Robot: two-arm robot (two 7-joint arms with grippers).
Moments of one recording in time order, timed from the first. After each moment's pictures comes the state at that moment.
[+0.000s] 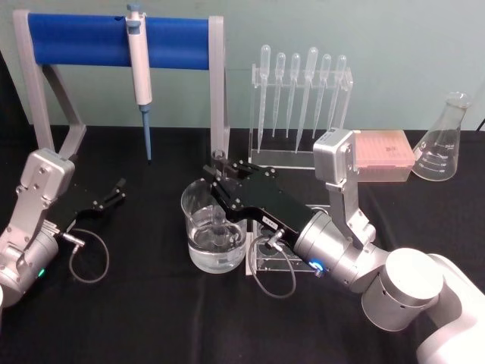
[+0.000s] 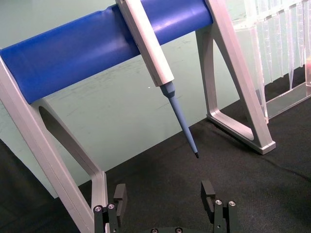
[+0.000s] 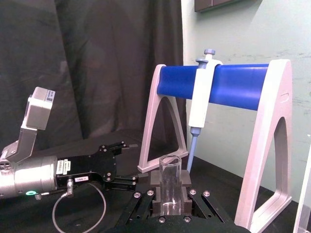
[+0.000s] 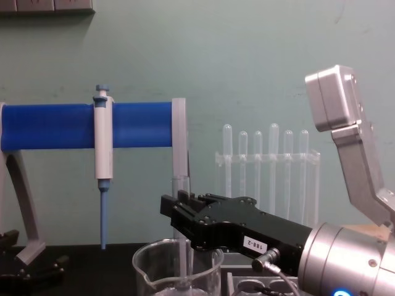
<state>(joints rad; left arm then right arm) -0.20 0.60 0.45 -1.41 -0.25 -0.12 0.03 0.29 0.23 -0.50 -1.41 0.36 -0.14 0.47</state>
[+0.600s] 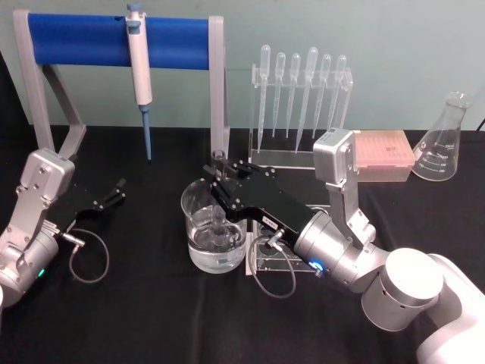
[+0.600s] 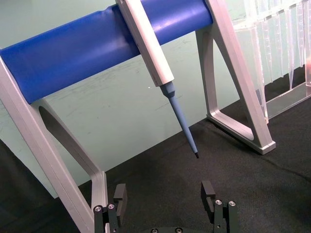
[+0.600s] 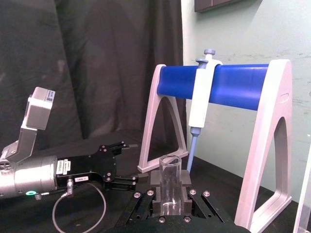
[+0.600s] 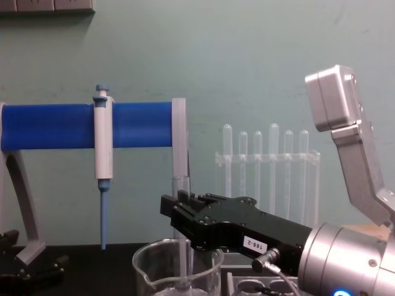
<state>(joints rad) -0.20 0.60 0.45 -1.41 -0.25 -0.12 0.03 0.29 0.23 -0.50 -1.41 0.36 -0.14 0.47</state>
